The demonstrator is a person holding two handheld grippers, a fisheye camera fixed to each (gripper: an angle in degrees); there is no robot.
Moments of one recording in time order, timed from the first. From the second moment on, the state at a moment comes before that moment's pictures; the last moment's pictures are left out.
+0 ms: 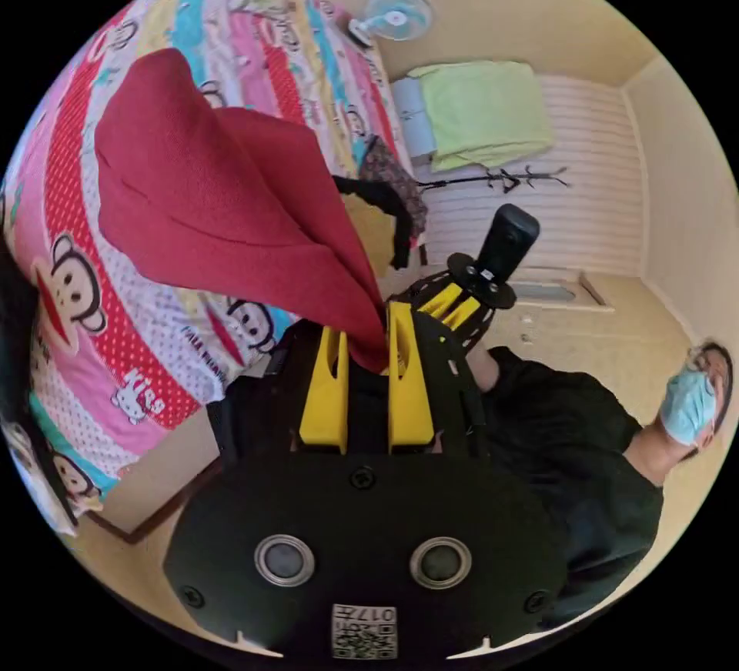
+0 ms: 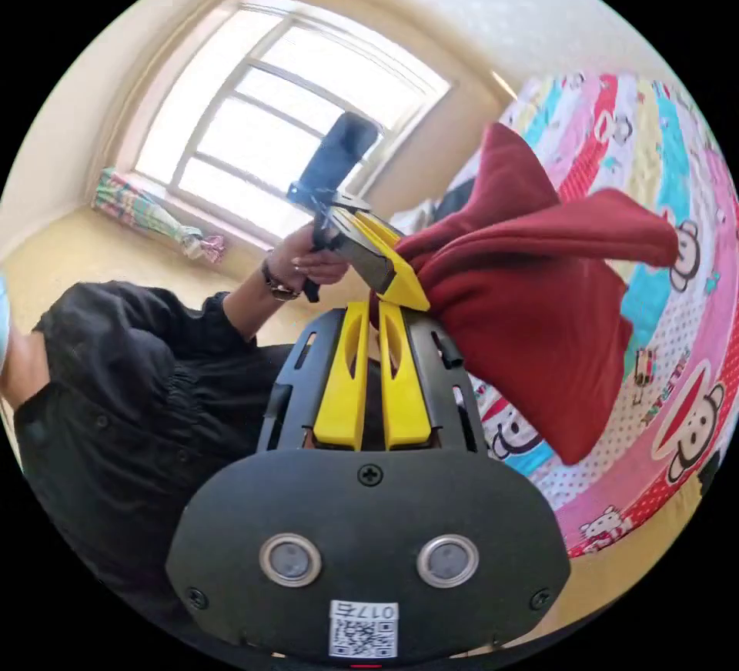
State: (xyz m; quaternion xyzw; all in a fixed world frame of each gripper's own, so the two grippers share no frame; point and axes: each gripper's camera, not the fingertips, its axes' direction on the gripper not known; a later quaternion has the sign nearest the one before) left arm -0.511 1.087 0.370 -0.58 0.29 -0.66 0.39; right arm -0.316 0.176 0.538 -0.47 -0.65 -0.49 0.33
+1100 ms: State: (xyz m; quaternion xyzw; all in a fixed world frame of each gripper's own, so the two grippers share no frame) left arm -0.446 1.149 0.330 -0.56 -0.11 -0.80 0.16; right arm -0.355 0.269 0.530 -0.71 -0.41 -0.34 0.46
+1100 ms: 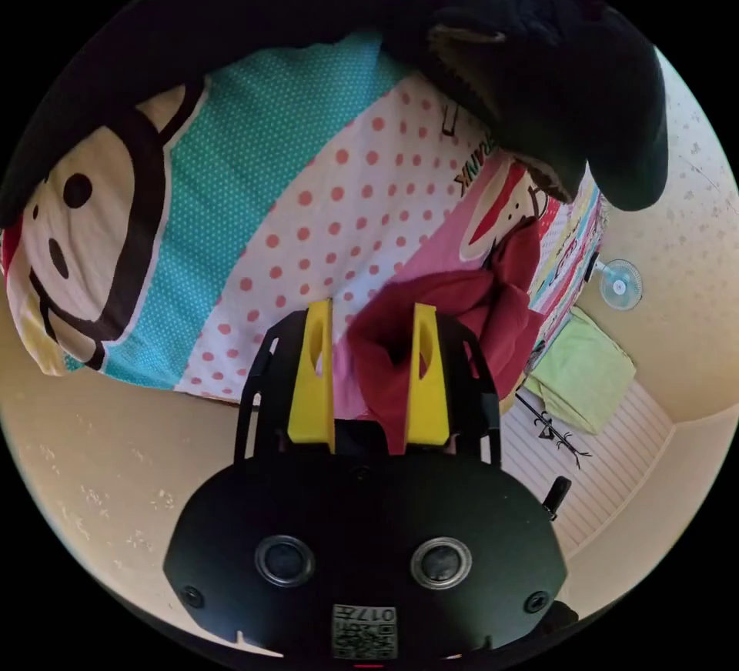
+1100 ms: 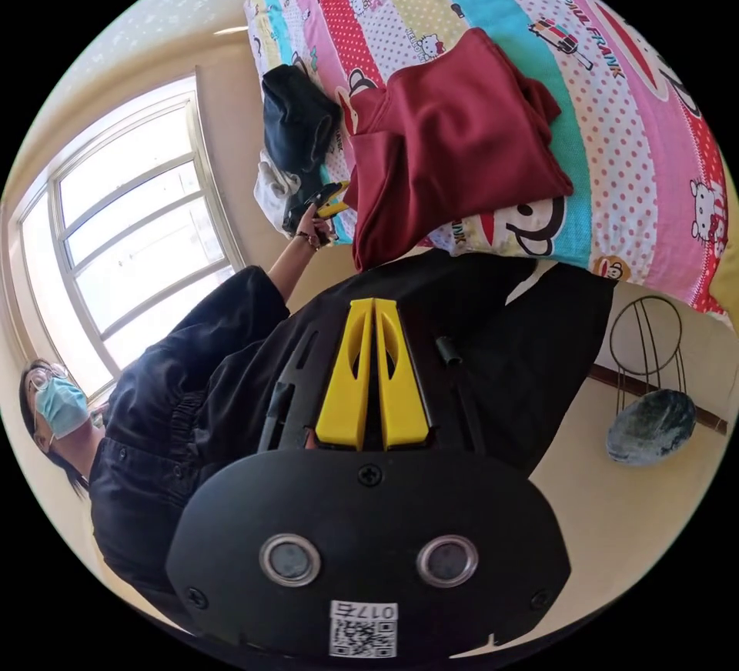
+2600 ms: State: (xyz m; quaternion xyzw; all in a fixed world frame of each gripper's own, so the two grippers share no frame) left arm -0.233 0.411 0.579 -0.43 -0.74 0.20 -0.48; right arm -0.145 0.263 0.499 -0.28 -0.89 -0.28 0.22
